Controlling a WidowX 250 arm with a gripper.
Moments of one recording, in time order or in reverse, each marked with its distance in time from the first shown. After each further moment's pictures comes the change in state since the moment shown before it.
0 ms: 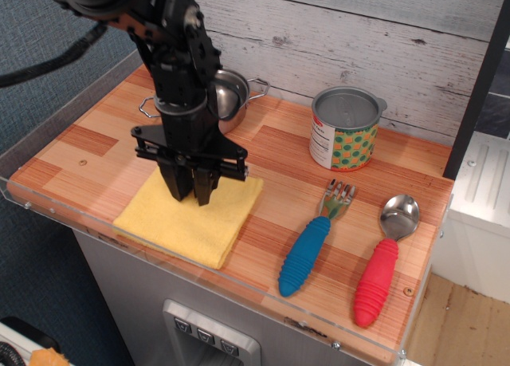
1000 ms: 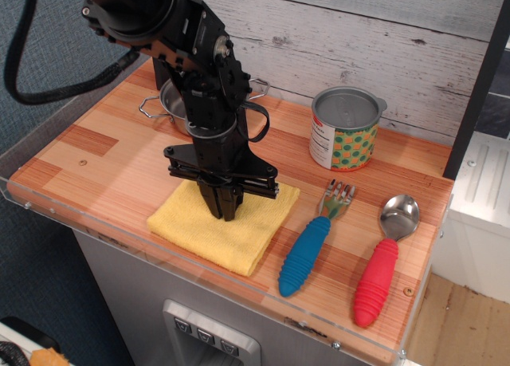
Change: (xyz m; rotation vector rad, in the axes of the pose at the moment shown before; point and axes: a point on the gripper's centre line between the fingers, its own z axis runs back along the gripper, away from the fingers) arm -0.005 -0.023 -0.024 -0.023 0.019 -0.029
